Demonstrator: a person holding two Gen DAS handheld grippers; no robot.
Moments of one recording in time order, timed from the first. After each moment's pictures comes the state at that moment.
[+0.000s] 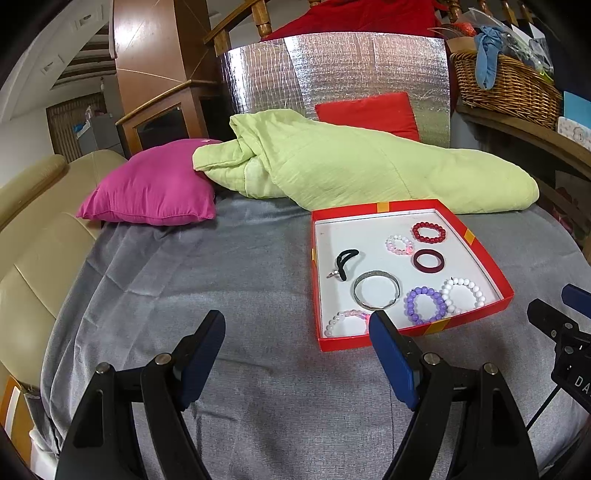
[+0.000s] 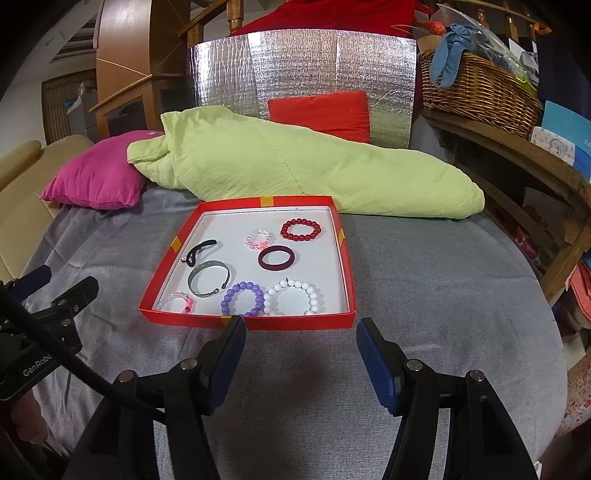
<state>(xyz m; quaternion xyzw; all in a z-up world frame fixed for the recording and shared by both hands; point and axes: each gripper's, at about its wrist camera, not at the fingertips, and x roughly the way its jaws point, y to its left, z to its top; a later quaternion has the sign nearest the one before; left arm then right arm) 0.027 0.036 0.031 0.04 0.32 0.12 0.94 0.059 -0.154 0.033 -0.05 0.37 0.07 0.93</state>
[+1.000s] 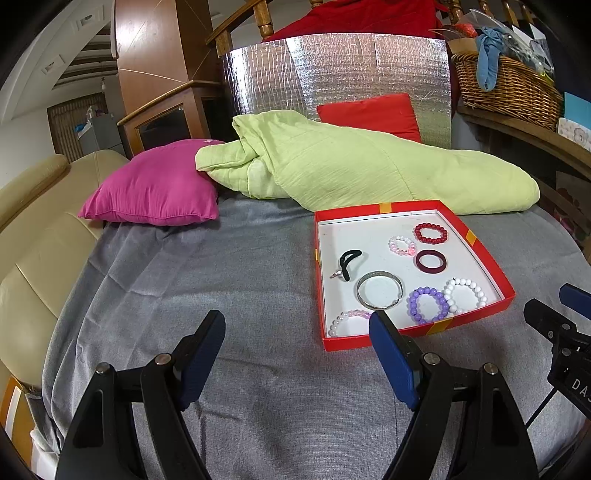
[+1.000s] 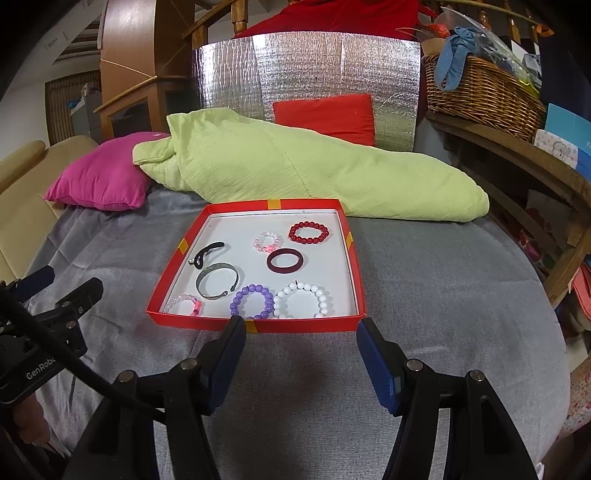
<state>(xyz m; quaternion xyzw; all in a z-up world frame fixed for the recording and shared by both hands) 0.024 0.039 0.033 0.04 0.32 0.12 0.94 0.057 -0.146 0.034 -0.05 0.36 0.08 0.93</state>
